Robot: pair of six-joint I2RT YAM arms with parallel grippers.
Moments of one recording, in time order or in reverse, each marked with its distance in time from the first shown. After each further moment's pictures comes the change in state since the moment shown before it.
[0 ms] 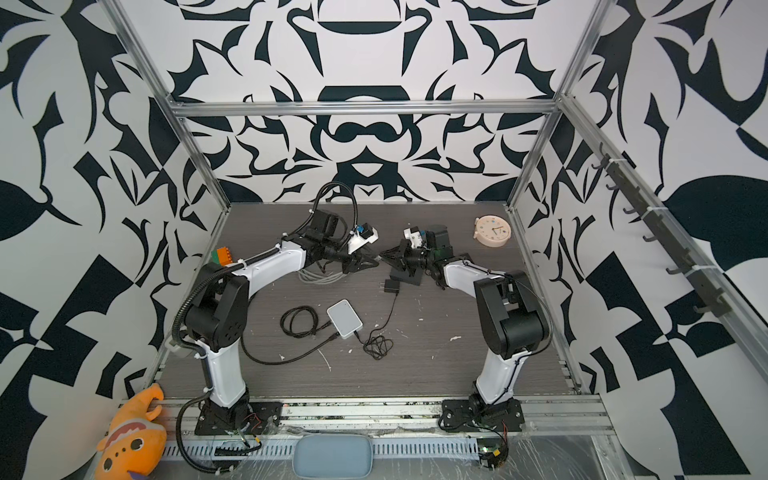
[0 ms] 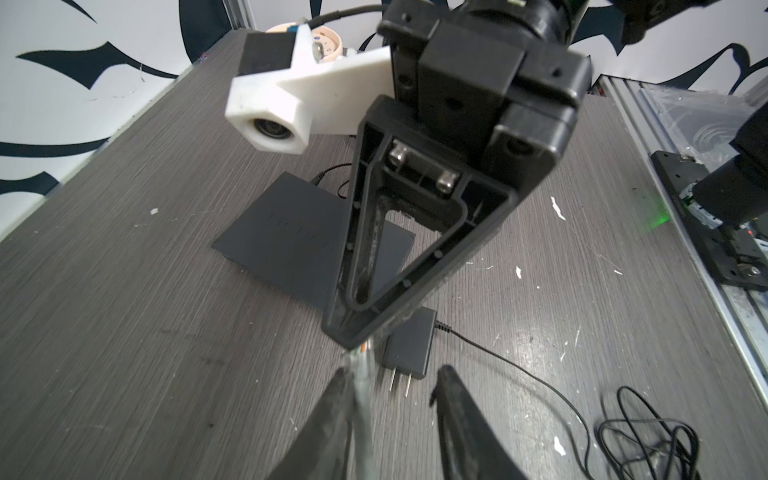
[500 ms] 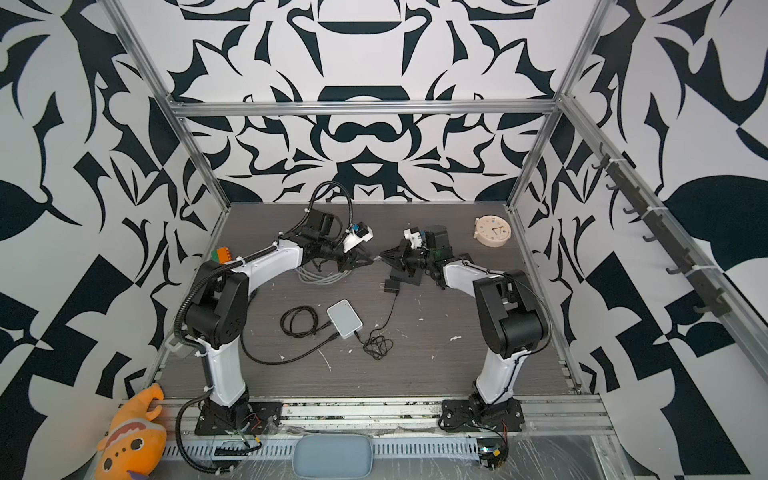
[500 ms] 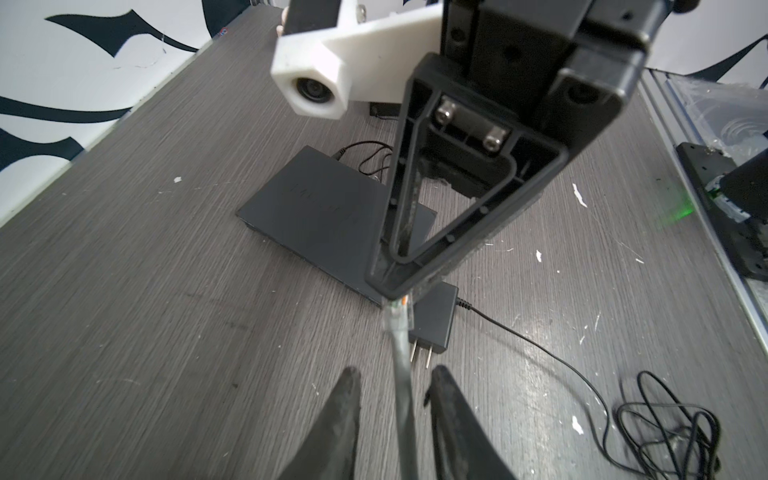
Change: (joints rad) left arm 0.034 0.018 0.008 -0.020 -0.002 0.005; right arm 0.000 0.006 0.000 0.005 0.006 0.010
